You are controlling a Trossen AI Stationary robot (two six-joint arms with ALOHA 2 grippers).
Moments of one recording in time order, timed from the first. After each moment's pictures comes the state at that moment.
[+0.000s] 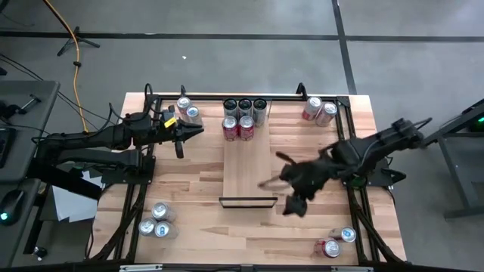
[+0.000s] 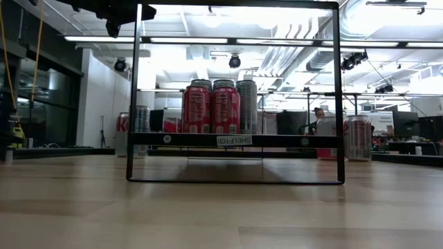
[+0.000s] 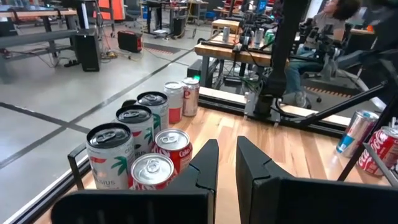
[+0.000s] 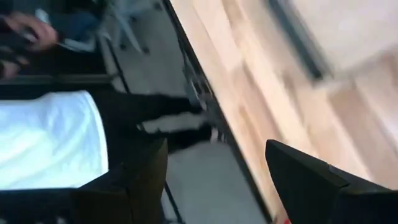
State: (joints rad) left arm 0.14 0.67 0.62 -0.08 -0.16 -0.11; right arm 0.43 1.47 1.57 -0.98 -0.25 1.11
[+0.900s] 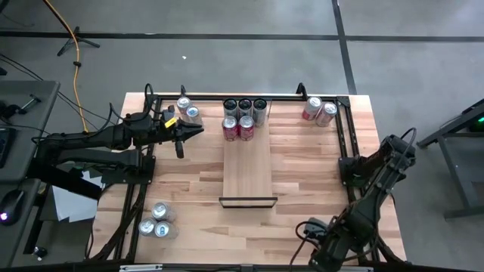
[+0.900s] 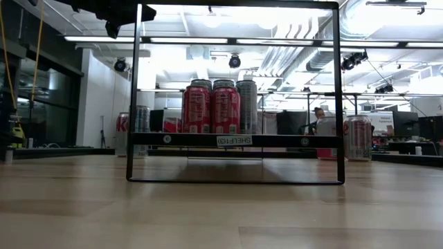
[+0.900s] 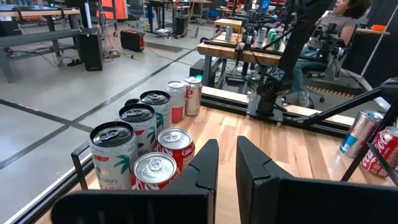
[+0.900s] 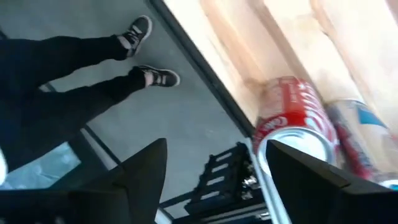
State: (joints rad) left arm 0.14 0.67 0.62 -0.09 -0.17 -0.11; right arm 0.90 1.68 1.57 -1.10 -0.14 1.57
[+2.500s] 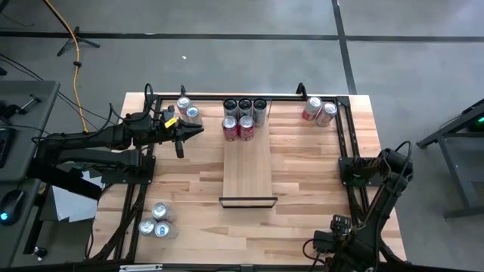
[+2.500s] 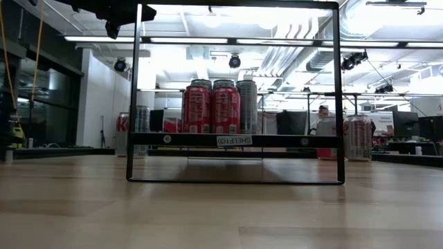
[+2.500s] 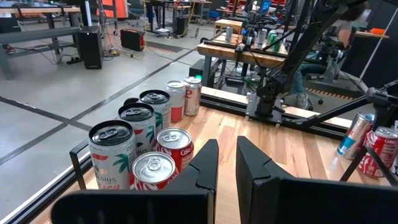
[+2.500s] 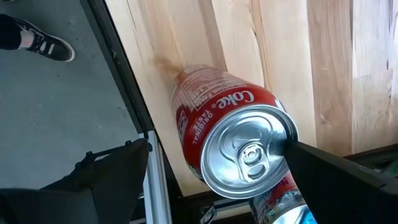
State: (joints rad) left arm 0.14 0.67 0.62 -0.09 -0.17 -0.13; right arm 1.04 1.83 1.57 -1.30 -0.03 1.30
